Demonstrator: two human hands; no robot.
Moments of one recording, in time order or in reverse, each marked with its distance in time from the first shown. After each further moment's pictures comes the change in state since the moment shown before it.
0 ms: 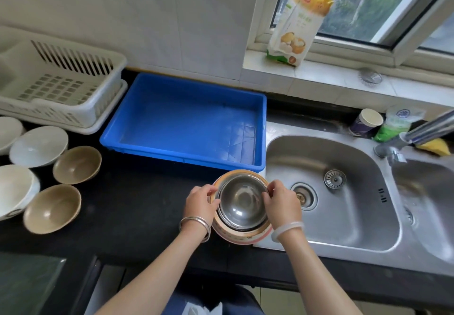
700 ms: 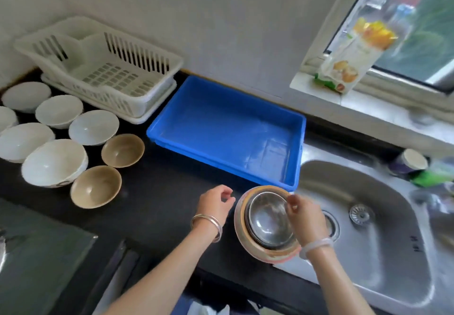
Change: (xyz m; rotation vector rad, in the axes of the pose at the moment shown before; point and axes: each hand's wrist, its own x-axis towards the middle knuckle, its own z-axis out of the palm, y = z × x) left_hand 0.003 -0.014 -0.043 -0.152 0.069 -0.096; right_hand 0.010 -0.029 -0.004 -0.128 -0.110 -0.167
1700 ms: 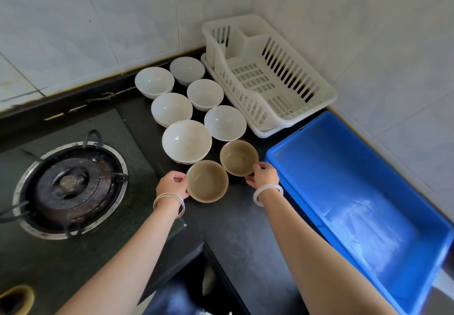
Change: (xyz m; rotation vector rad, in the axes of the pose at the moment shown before) left_hand 0.040 -0.204 -0.210 -0.726 0.703 -0.654; right_hand 0.079 -0.334 0.180 0.629 -0.561 0.127
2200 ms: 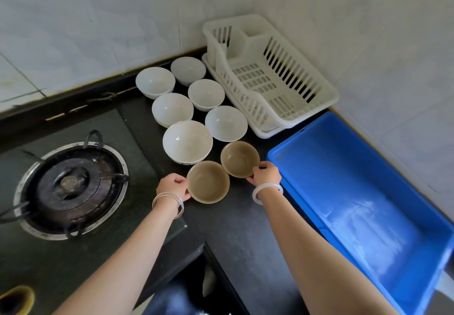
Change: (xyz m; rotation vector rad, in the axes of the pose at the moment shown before) left_hand 0.003 0.000 0.001 -0.054 -0.025 -0.070; right_hand 0.004 -0.003 0.003 -0.080 0.099 -0.064
